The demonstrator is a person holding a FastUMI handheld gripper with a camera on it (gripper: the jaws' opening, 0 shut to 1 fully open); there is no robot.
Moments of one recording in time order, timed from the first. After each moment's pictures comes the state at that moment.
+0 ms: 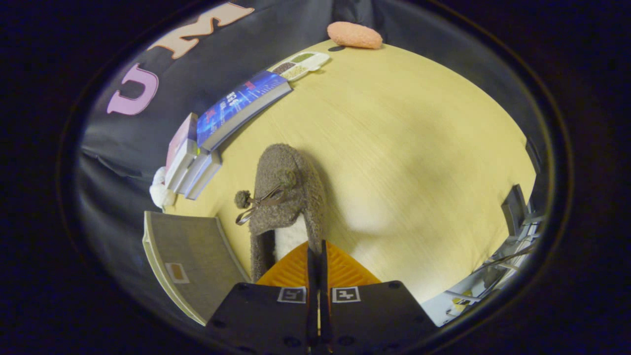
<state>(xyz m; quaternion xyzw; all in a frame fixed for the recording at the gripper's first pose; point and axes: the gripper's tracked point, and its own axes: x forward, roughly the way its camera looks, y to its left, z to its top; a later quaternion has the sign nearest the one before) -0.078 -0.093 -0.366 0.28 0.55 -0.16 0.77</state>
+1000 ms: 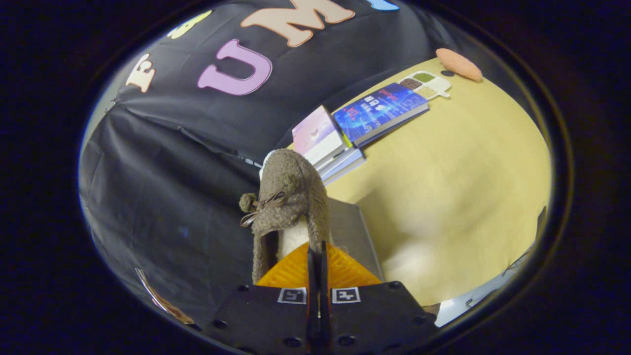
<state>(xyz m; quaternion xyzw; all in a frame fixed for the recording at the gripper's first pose) -0.029 0.102 -0.220 0.32 0.51 0.05 0.80</state>
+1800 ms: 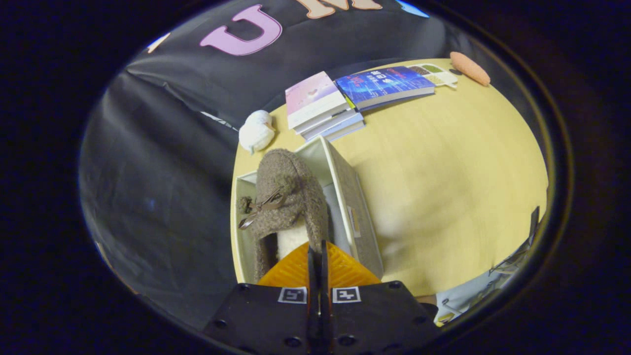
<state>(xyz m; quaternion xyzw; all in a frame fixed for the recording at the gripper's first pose) -0.070 0.142 -0.276 0.20 0.57 0.01 0.80</state>
